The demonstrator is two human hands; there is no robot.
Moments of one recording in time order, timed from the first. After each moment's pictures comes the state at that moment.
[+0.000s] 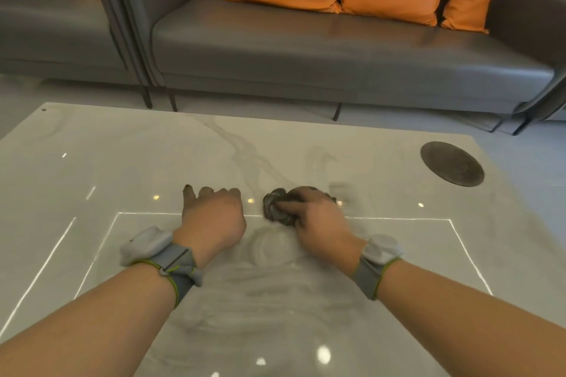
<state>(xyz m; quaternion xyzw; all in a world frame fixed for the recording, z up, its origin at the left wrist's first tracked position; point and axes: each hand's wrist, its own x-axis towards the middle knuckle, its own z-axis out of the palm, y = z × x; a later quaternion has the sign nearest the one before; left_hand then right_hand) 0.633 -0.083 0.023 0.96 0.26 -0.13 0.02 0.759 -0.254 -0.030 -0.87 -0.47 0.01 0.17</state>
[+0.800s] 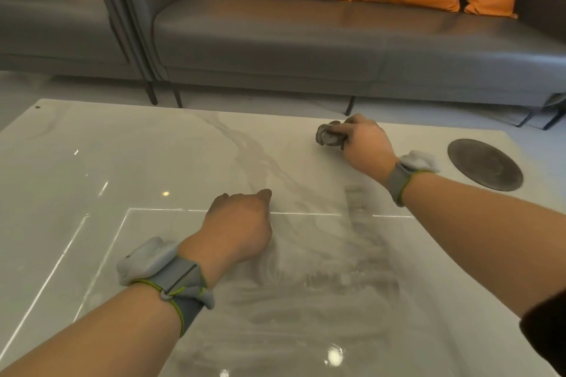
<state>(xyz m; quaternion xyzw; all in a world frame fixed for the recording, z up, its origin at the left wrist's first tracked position) 0.662 -0.094 0.013 0.98 0.17 -0.09 0.07 0.929 -0.226 0.004 -0.92 -0.36 -0.05 0.12</state>
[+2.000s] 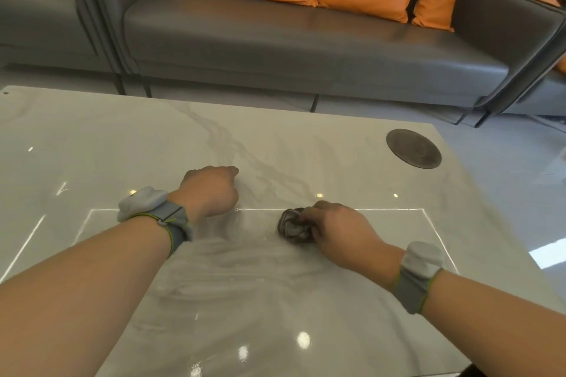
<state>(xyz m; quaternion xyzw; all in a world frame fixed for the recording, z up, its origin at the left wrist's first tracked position) 0.654 -0.100 0.032 0.96 0.20 -0.12 0.12 0.730 -0.360 0.010 -0.90 -0.43 0.07 0.07</state>
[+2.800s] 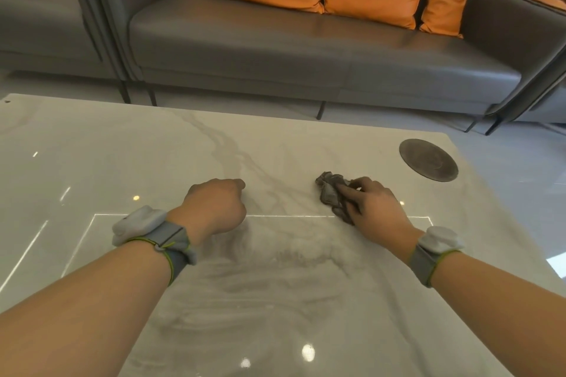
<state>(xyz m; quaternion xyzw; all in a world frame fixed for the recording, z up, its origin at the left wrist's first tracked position) 0.663 -0.093 0.025 0.96 0.20 -0.12 0.13 0.836 -0.375 -0.023 -0.92 -0.39 -0.08 0.06</state>
